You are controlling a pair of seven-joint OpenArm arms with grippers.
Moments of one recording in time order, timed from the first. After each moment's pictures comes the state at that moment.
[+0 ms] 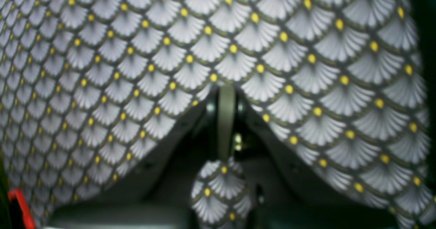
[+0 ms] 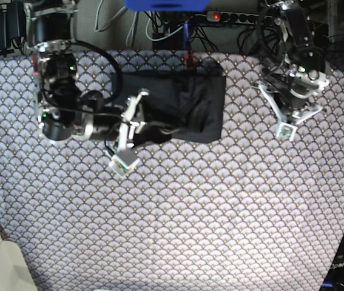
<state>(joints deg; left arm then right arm) 12.5 -0.3 -20.7 104.0 9.9 -35.2 45.7 1.7 9.7 -5.1 101.0 58.3 39.6 -70.2</state>
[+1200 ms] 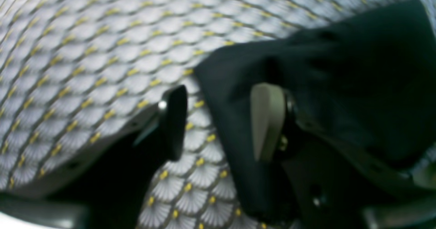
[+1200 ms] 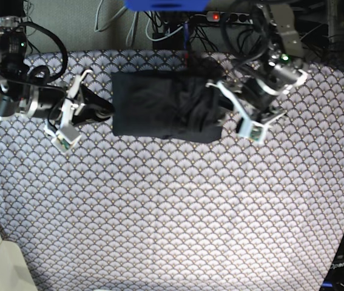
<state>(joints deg) 16.3 7.3 -15.3 112.1 -7.5 -38.9 45.8 -9.9 24.0 6.4 110.8 58.7 39.6 -70.3</state>
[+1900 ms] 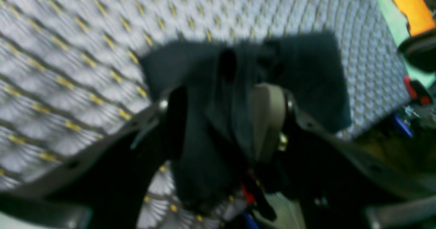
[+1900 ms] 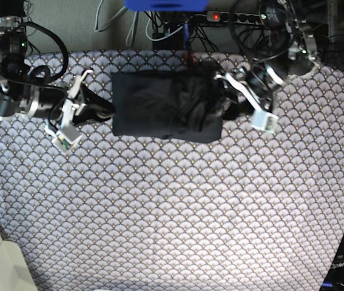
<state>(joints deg) 18.0 3.7 -18.3 105.8 -35.8 -39.4 53.7 -9.8 23.9 6.2 110.8 58.7 39.6 -70.2</state>
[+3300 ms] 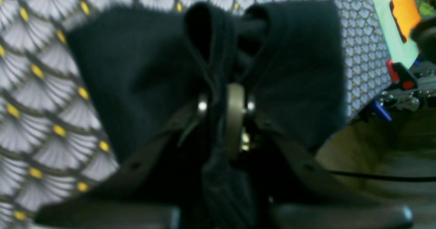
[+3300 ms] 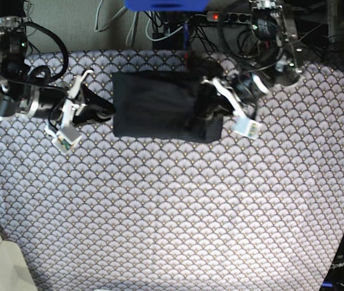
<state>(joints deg) 13.9 3.2 -15.3 100.1 -36.4 -39.7 53.8 -9.8 23.9 6.2 110.8 58.7 39.6 -70.0</state>
